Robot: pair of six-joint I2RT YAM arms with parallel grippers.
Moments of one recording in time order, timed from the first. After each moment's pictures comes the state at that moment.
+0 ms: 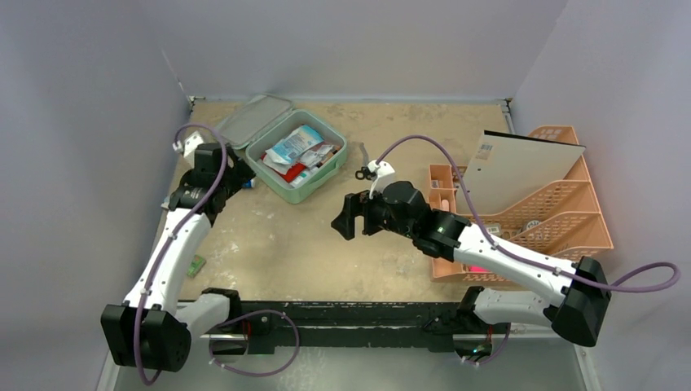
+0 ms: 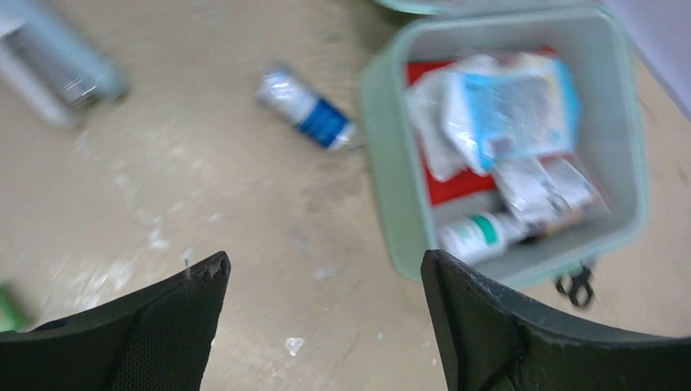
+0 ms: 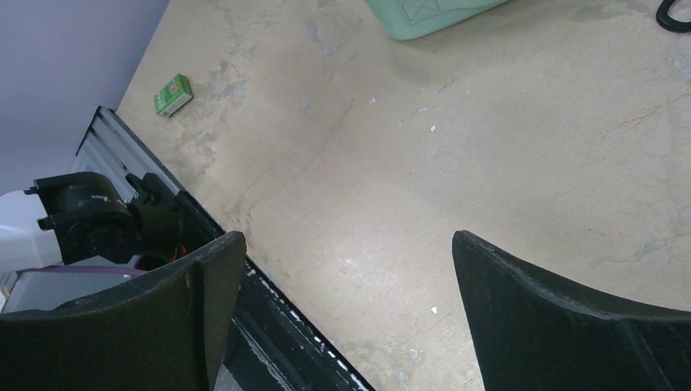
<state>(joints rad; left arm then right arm) -0.10 1.08 0.96 -0.53 -0.25 -0.64 0.96 1.14 0.88 -0.20 0.04 0.56</state>
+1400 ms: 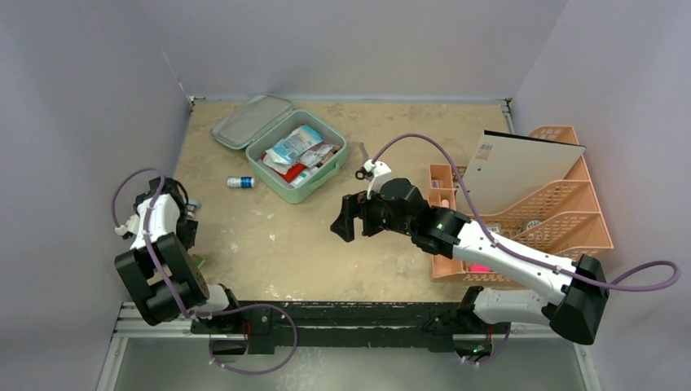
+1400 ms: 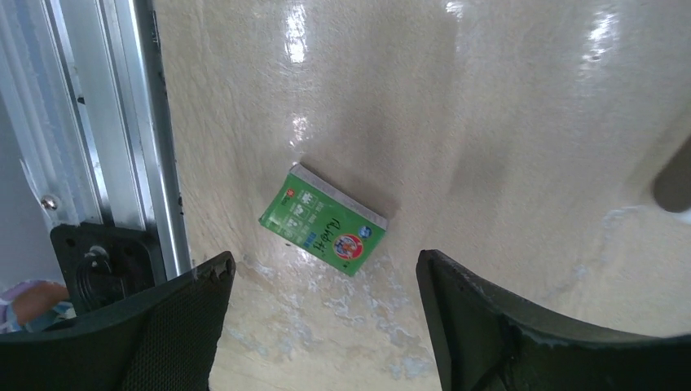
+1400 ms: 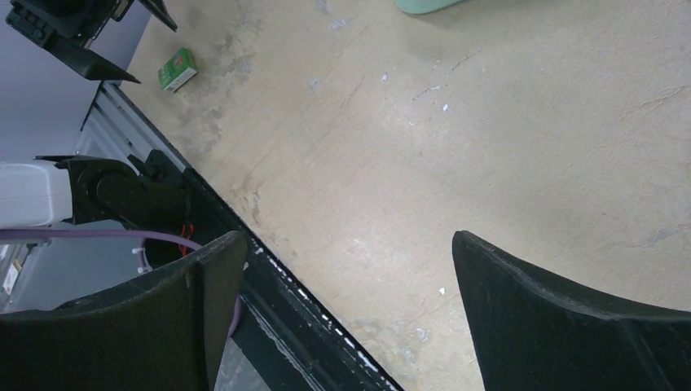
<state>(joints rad) 0.49 1.36 0.86 -1.02 -0.48 -1.11 0.96 1.16 0.93 -0.28 -0.01 0.56</state>
